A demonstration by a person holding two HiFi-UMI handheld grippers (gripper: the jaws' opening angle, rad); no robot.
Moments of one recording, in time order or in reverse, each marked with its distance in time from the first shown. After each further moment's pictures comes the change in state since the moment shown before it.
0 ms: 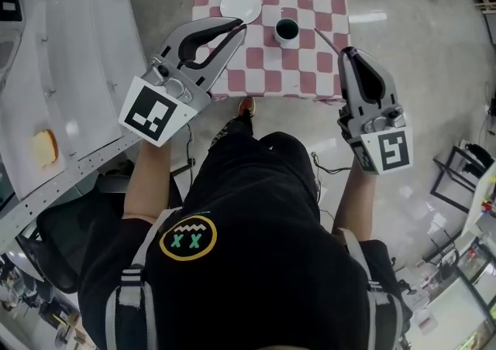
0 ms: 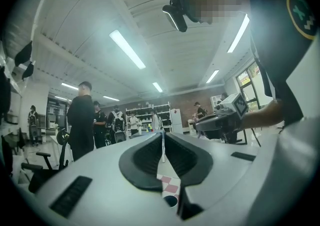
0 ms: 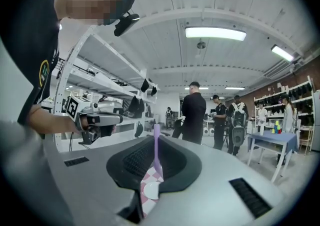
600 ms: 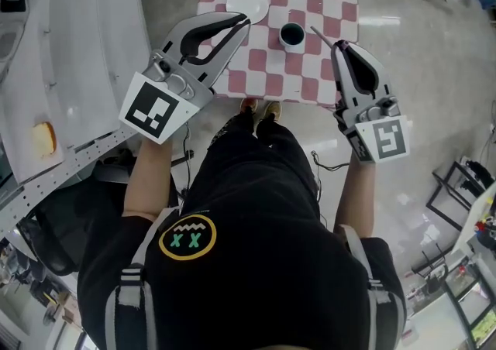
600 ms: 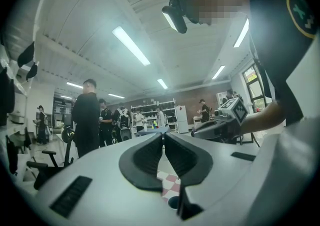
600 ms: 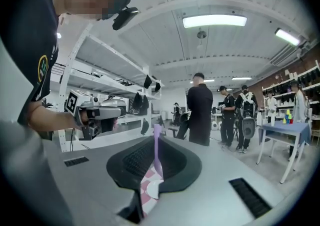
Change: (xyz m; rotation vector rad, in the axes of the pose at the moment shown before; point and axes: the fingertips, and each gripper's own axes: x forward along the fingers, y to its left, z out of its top) left arm 0.034 0.019 -0.013 -0.004 0.041 0.063; right arm 0.042 -0.031 -0.034 0.055 0.038 0.101
